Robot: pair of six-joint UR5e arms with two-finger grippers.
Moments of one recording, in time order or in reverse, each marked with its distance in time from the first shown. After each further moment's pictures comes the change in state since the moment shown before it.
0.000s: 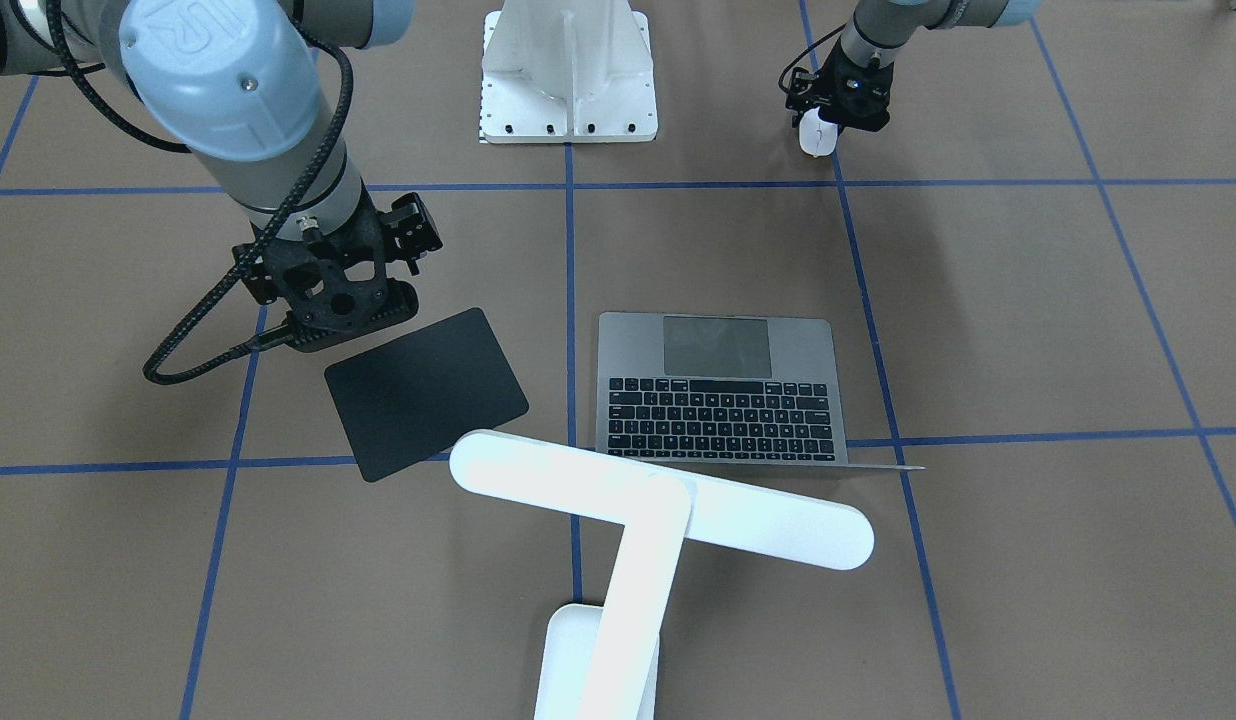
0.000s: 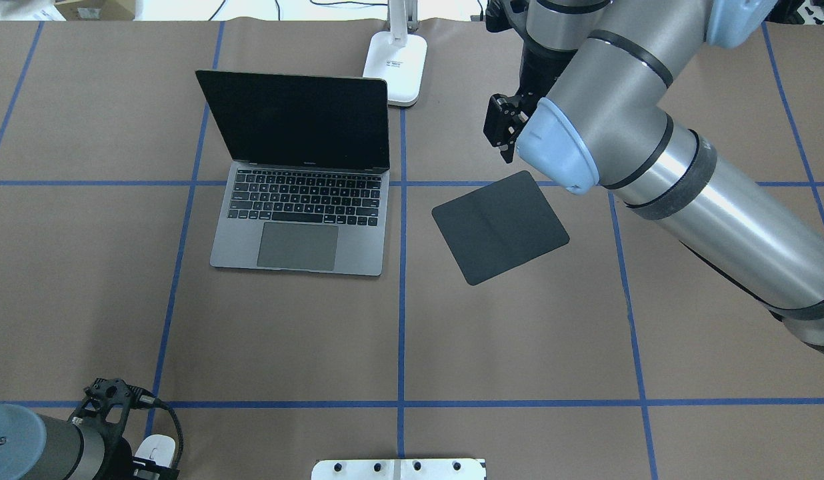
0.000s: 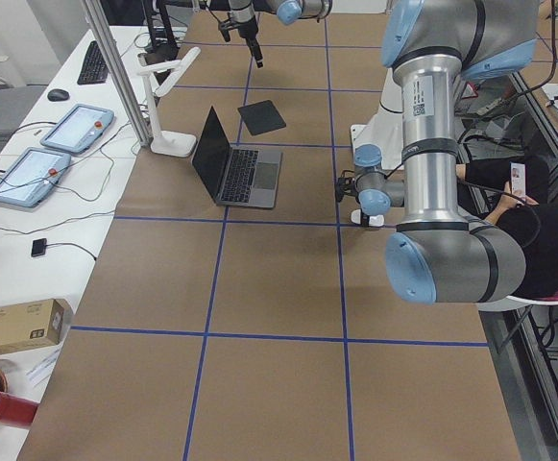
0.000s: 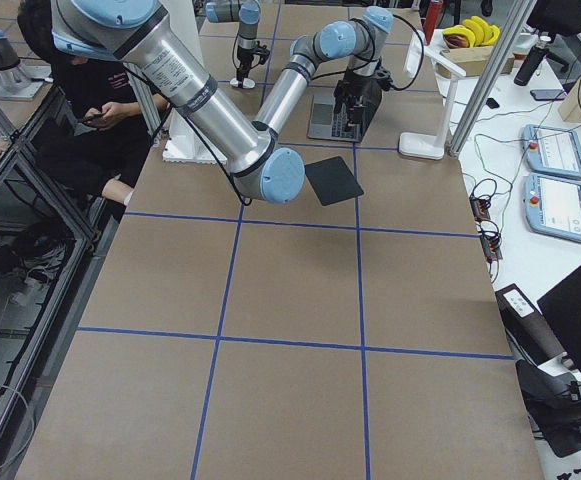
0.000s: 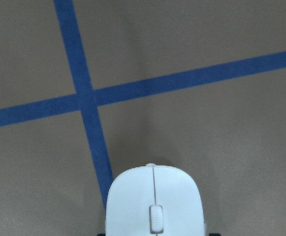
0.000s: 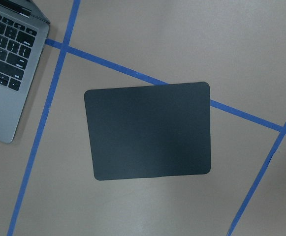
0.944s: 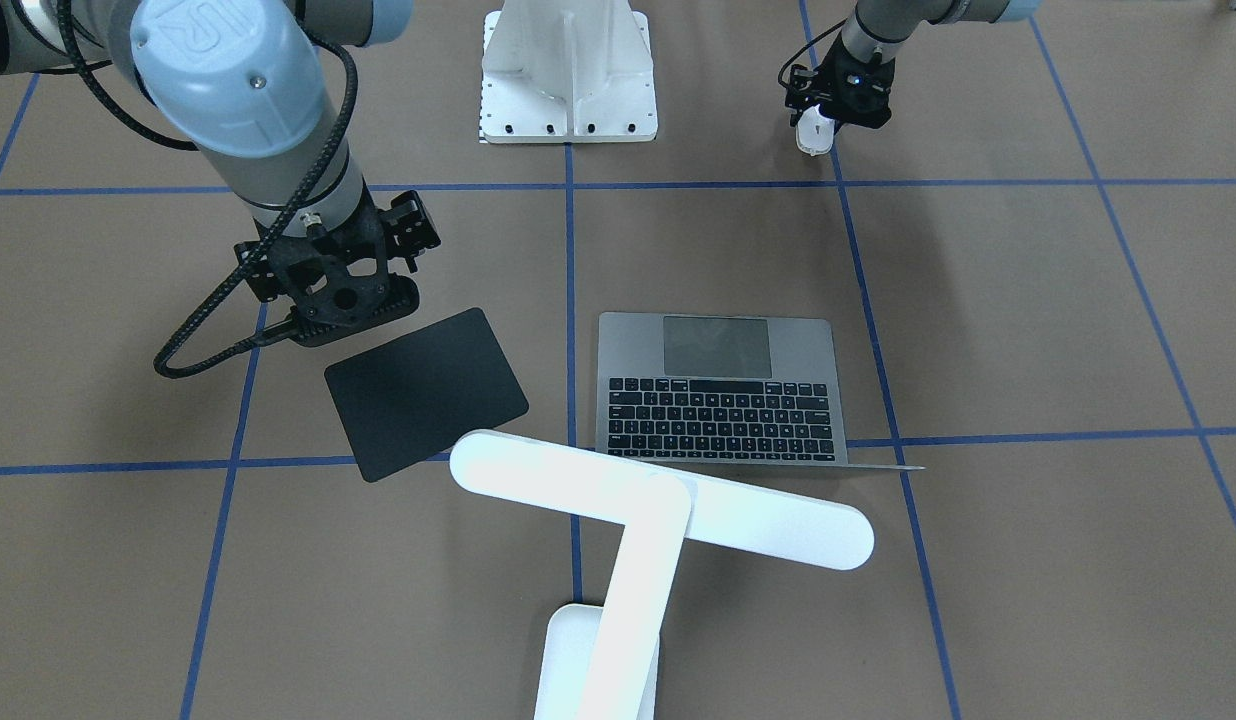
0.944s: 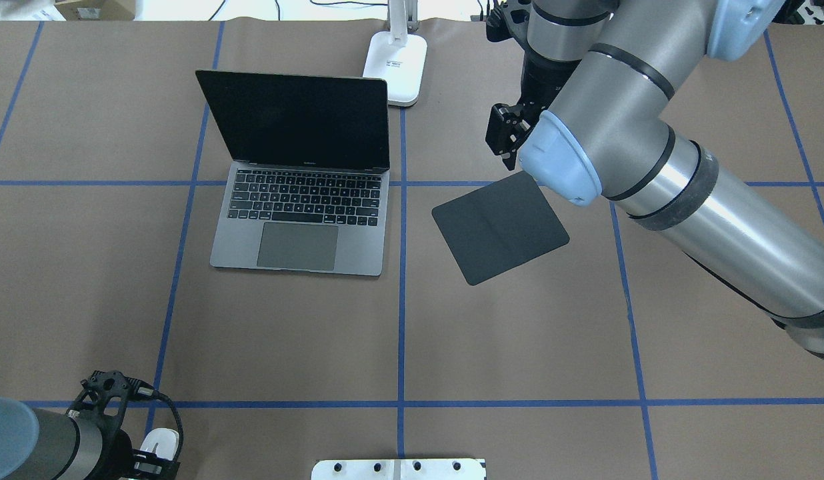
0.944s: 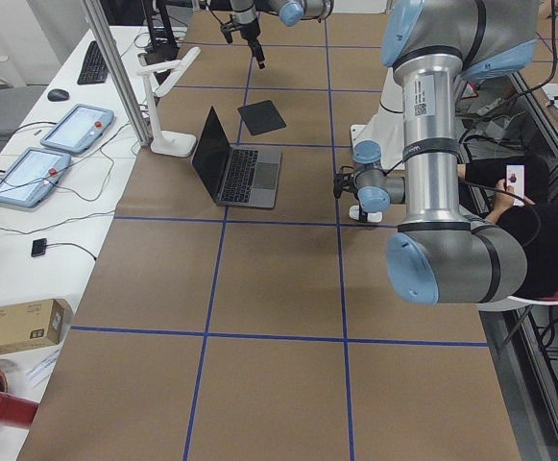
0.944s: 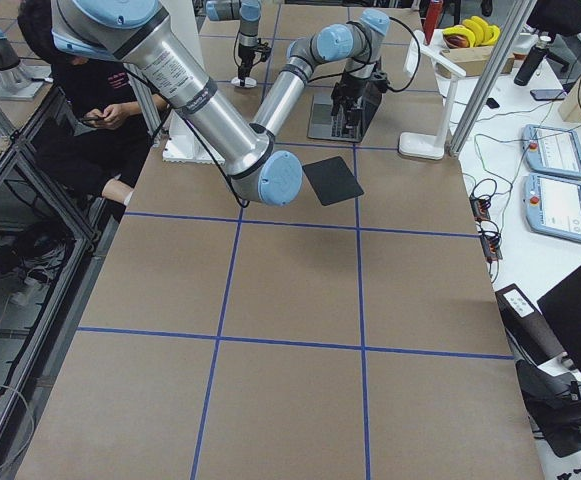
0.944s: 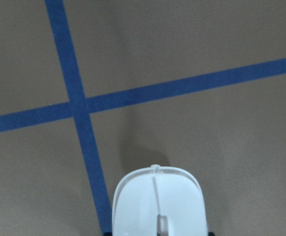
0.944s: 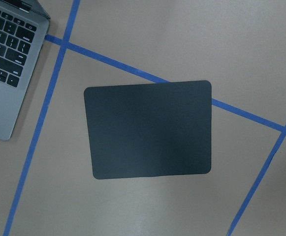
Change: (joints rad) left arm -0.028 0.002 -0.032 -0.001 0.000 0.001; right arm -0.013 -0.019 0.019 0.006 -0.015 0.000
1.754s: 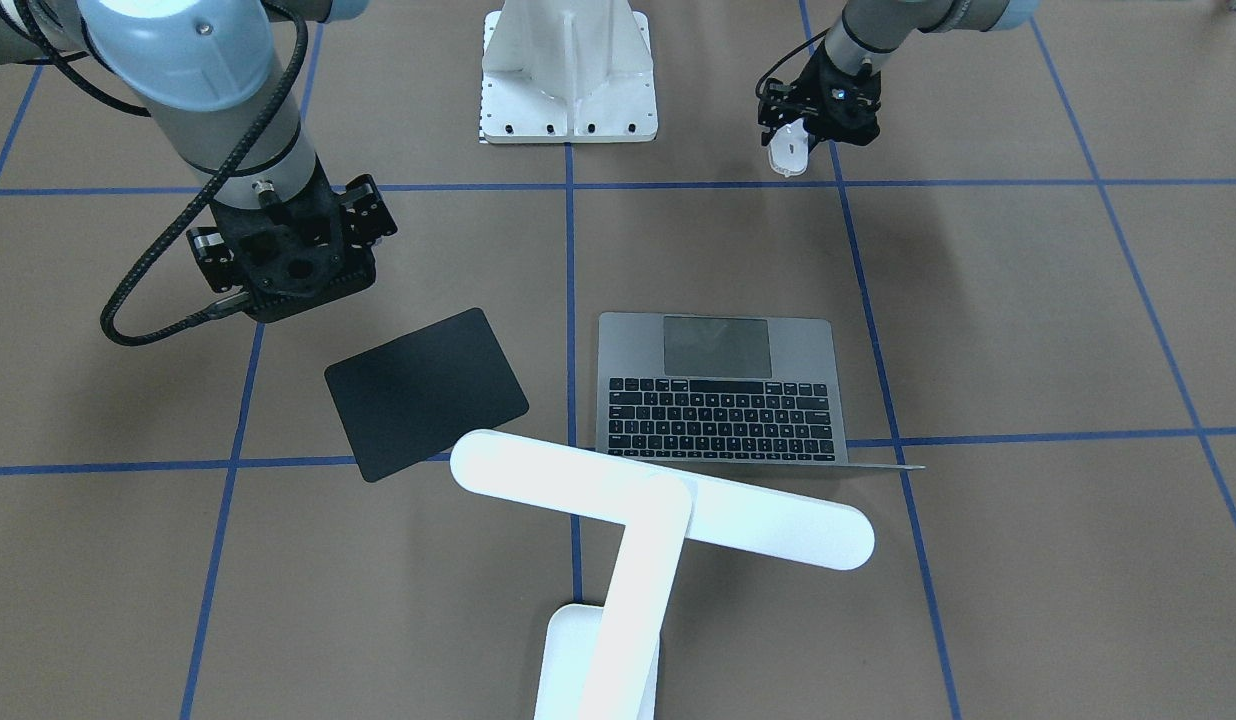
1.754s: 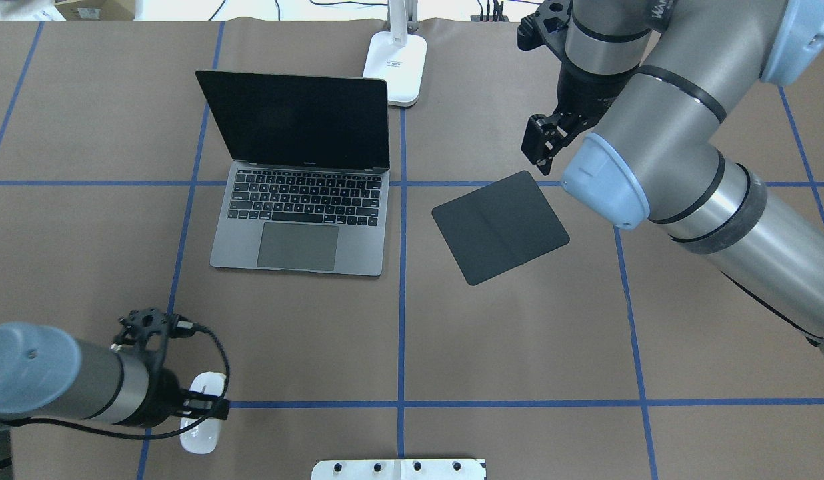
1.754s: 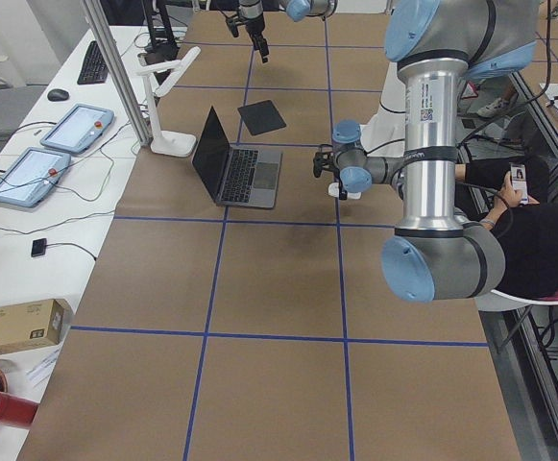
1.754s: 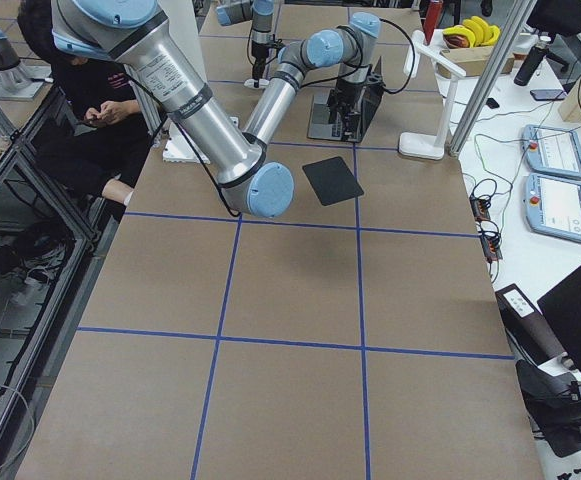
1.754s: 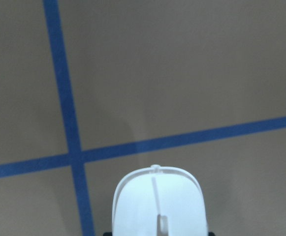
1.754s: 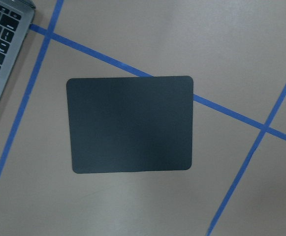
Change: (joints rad) left arm -0.179 -0.254 -0.010 0.211 -0.098 0.037; right arm 0.019 -0.096 0.110 0.005 -0.075 -0.078
